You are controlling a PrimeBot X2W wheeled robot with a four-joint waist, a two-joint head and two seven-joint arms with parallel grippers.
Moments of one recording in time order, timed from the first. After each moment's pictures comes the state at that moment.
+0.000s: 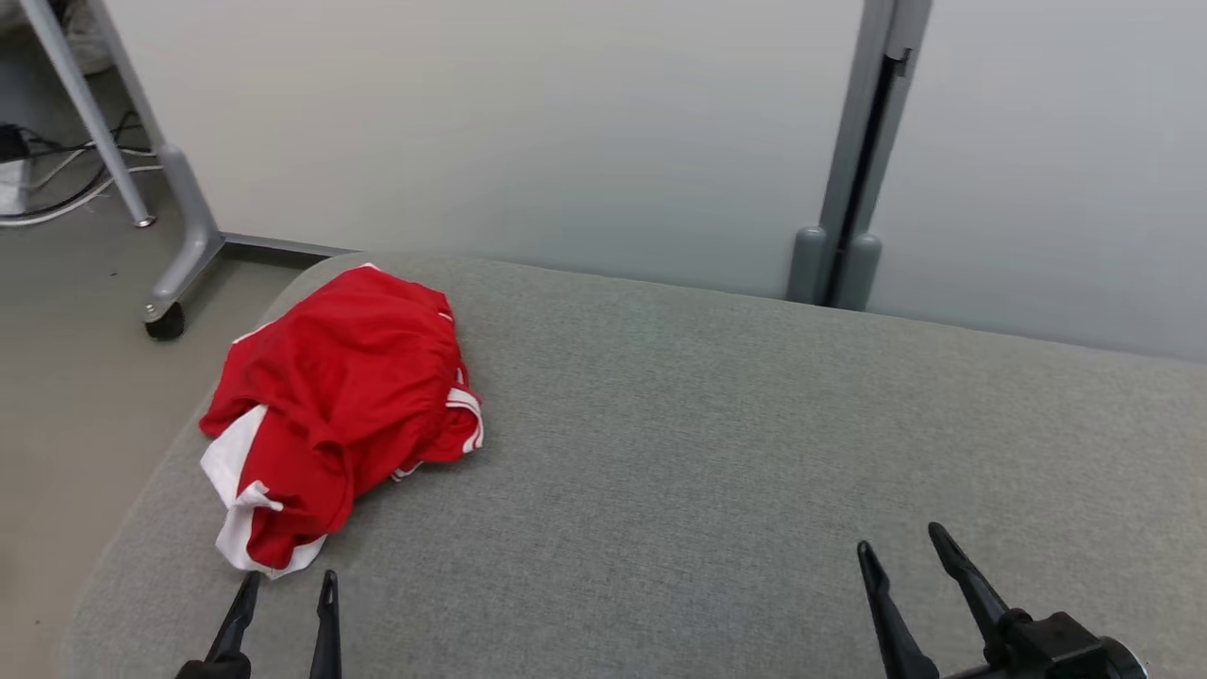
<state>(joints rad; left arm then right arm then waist) 0.15 0.06 0.03 0.22 -0.05 -0.04 -0.26 0.11 -0.05 0.14 0.13 0.10 0.13 -0.26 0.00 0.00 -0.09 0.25</state>
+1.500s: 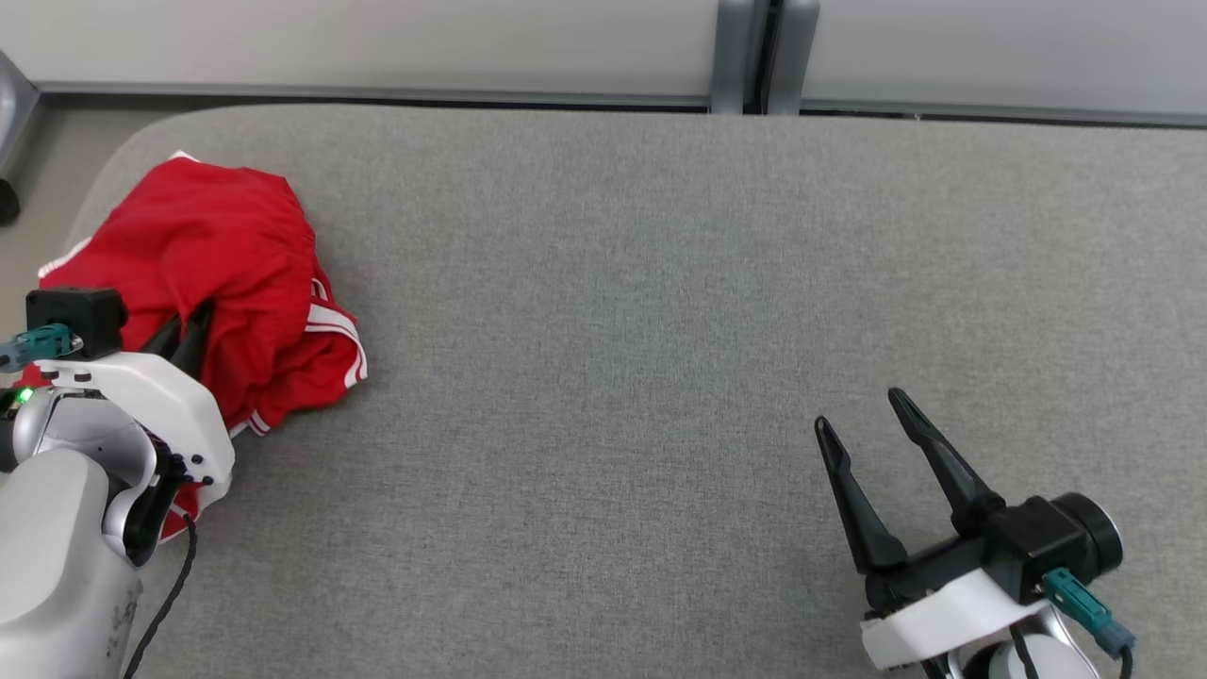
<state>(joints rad) -0.57 0.40 -0.28 0.68 -0.49 -0.13 0.06 -0.12 -0.07 0.22 0.12 0.09 0.13 -0.26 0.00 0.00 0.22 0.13</state>
